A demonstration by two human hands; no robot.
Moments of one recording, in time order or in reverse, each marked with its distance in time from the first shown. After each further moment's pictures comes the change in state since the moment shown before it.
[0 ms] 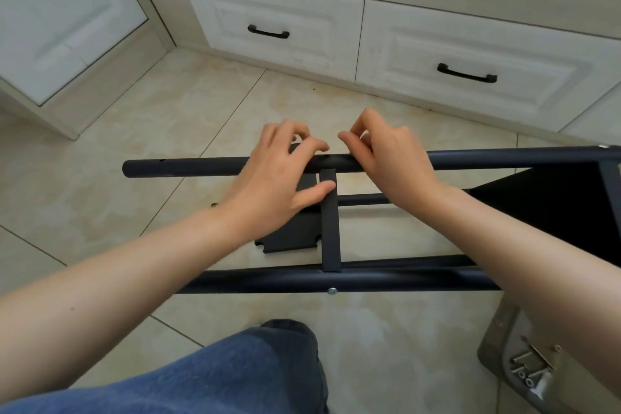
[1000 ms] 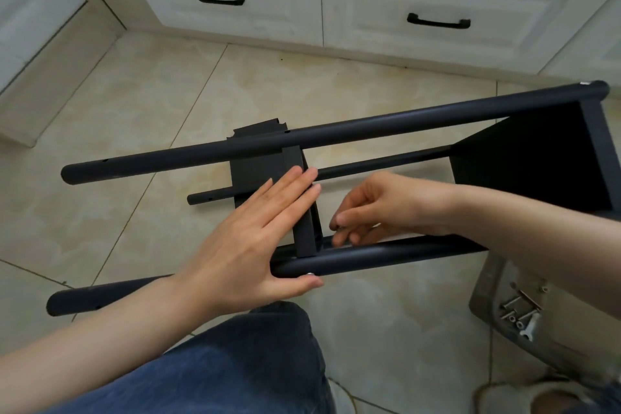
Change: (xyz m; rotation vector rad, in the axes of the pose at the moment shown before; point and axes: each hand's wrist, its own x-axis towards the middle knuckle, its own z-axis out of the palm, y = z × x) left_hand -0.071 0.016 0.029 -0.092 -0.174 0.246; right_hand -0.071 0.028 -0.007 0.832 -0.904 0.631
